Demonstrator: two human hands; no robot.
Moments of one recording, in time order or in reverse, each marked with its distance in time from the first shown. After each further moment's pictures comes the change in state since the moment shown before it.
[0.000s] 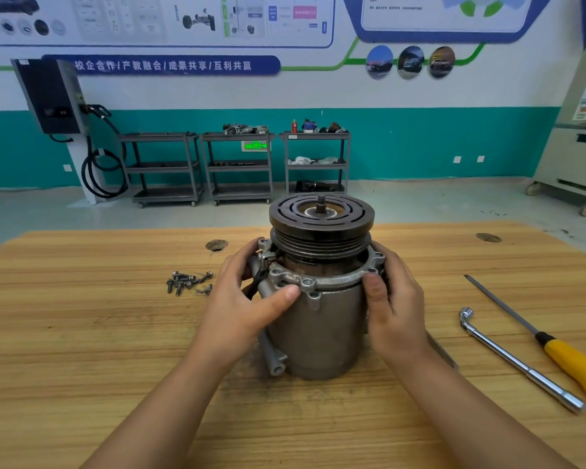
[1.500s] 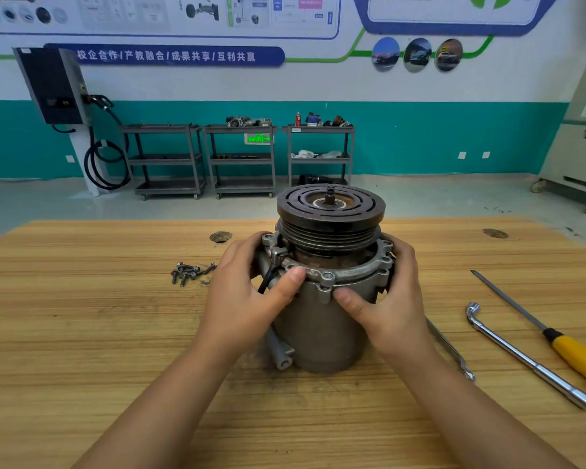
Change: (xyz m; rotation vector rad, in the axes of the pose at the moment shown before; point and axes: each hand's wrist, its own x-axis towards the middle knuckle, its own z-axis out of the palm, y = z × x) left_hand 0.002 0.008 0.000 0.262 0.080 0.205; right_hand -0.007 -0.016 0.003 0.056 -0.059 0.165
